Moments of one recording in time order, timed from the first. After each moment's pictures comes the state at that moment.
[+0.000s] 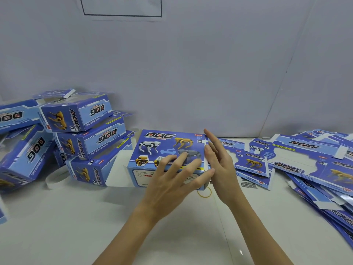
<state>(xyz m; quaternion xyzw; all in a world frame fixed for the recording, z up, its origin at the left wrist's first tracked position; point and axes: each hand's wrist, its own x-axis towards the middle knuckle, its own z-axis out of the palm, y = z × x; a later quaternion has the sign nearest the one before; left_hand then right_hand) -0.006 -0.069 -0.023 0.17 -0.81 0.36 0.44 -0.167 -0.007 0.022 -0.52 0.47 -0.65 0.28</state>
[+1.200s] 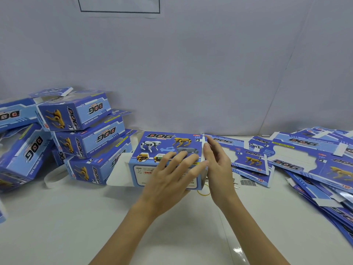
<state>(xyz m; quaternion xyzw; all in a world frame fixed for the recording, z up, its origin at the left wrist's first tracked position) -0.003 -0.071 -0.020 0.16 -0.85 0.27 0.43 -0.154 -0.018 0.012 -0.39 0.49 -0.72 0.30</state>
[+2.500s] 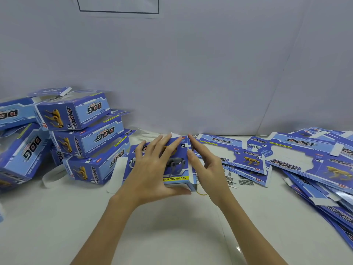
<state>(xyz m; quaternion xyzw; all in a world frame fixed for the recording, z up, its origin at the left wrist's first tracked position) 0.031 -0.079 0.008 0.30 -0.89 0.03 0.35 -0.148 -0.012 0.011 -0.52 0.47 -0.65 0.30</state>
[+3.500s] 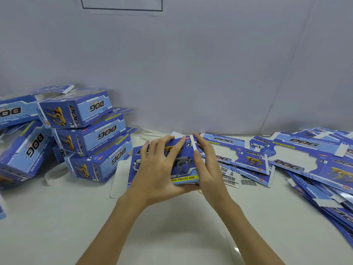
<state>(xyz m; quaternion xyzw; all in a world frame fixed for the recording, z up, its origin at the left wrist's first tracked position) 0.019 -0.064 0.013 0.32 -0.87 0.03 0.37 -0.140 -0.009 0.003 -0.54 0.47 -0.65 0.26</state>
